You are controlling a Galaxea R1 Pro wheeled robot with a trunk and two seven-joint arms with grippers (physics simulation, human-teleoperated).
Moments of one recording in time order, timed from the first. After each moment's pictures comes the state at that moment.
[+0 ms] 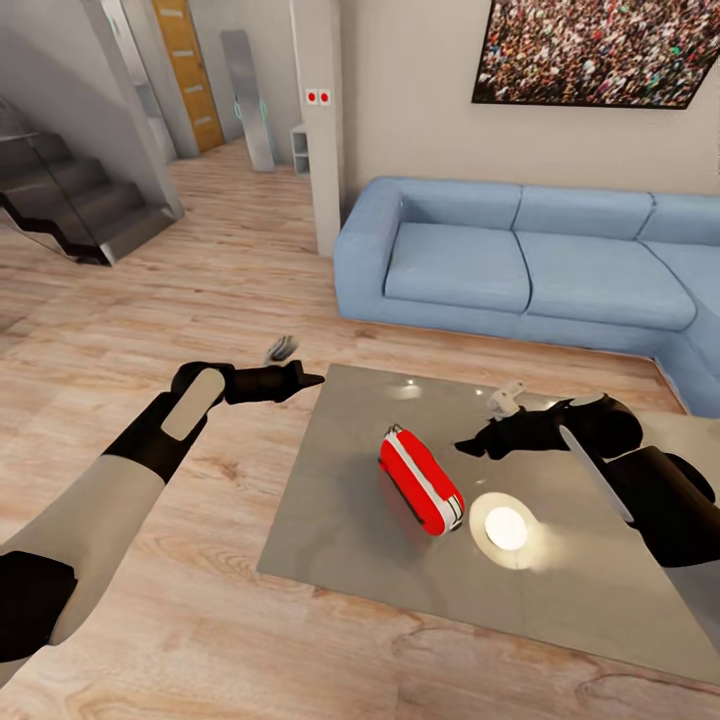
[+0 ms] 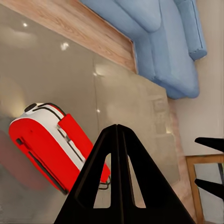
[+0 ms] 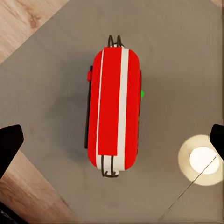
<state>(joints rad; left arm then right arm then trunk) -1.13 0.16 -0.38 -0.88 1.03 0.85 -0.26 -0.85 -0.44 0.38 -1.47 -0.12 1.05 0.58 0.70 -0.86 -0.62</state>
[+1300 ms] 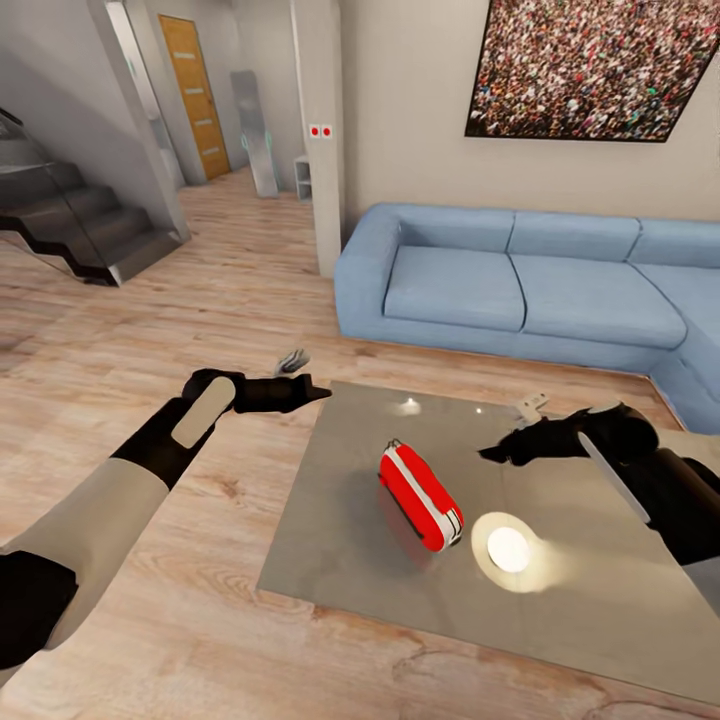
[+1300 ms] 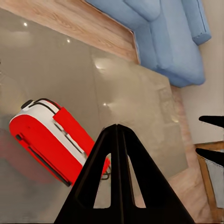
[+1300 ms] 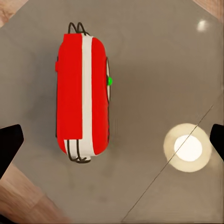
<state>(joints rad) -1.12 0.16 -0.46 -0.87 1.03 0.85 -0.26 -0.85 -0.51 0.38 -1.32 -0.14 0.97 0.58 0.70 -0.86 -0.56</state>
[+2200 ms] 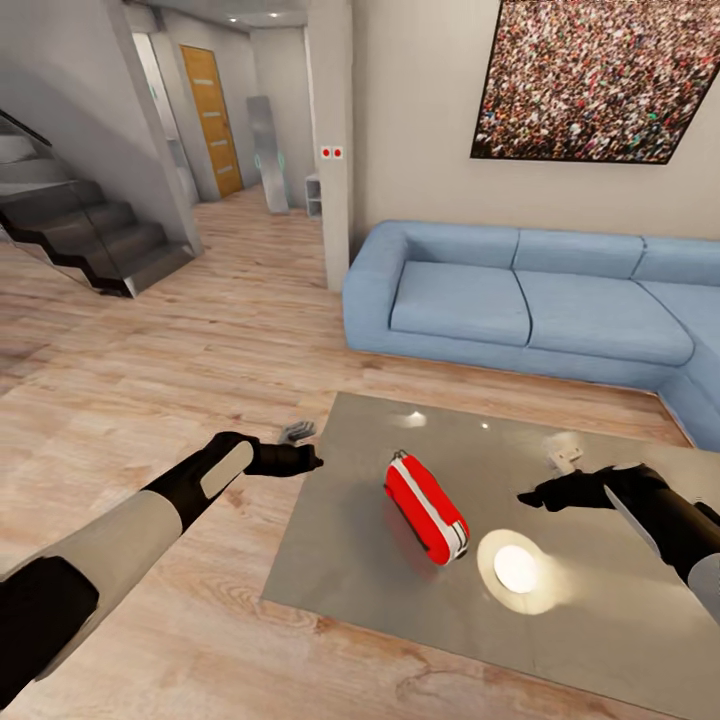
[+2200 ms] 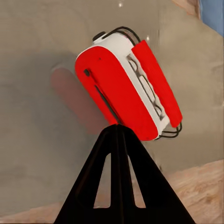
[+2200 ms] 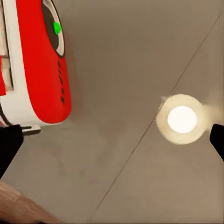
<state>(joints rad) -1.06 0.13 -0.73 -0.55 1.04 0.66 -0.28 -0.86 -0.51 0.38 -0.71 -0.14 0.53 0.57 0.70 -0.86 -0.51</state>
